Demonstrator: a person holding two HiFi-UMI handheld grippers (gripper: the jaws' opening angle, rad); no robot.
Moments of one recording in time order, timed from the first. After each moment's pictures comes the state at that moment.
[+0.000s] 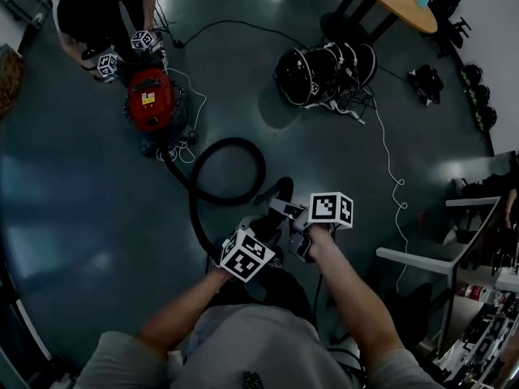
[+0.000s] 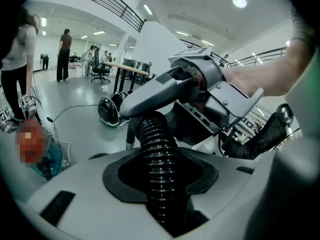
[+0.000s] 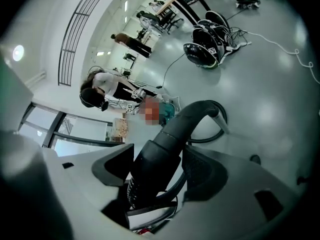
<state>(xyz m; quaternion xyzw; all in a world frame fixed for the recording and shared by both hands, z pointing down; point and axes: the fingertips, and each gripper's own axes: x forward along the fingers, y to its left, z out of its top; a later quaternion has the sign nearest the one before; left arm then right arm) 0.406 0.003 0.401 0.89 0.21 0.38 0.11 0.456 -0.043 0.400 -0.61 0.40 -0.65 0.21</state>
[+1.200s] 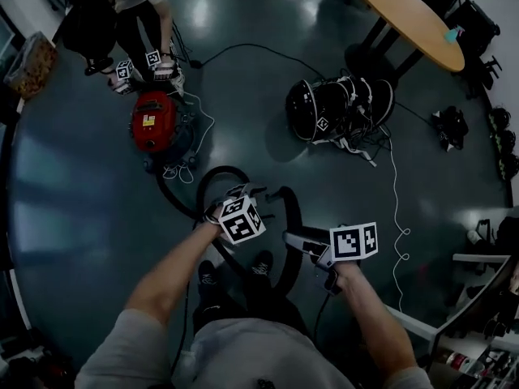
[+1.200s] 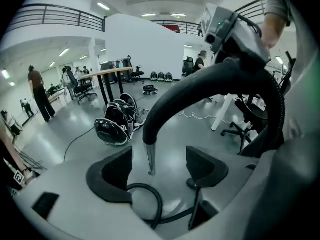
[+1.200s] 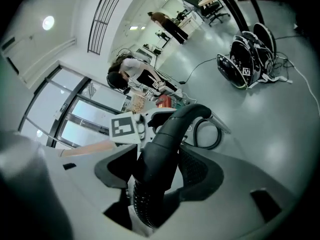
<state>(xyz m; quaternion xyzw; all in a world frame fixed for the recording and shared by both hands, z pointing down) 0.630 -0.039 0.447 0.87 0.25 0.40 -0.10 0.599 0.021 0.340 -0.53 0.57 -0.62 0.09</state>
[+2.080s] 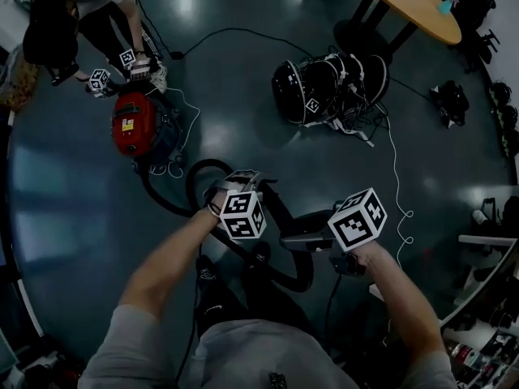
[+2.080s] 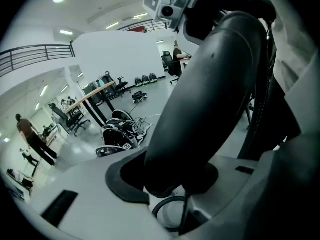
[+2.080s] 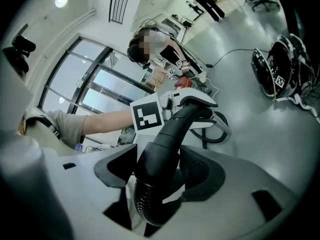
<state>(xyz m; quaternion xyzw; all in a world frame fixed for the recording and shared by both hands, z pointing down) 0.716 -0.013 0.449 0.85 0.30 0.34 -0.27 0.636 0.037 0.324 -0.39 0.70 -0.60 -0.03</state>
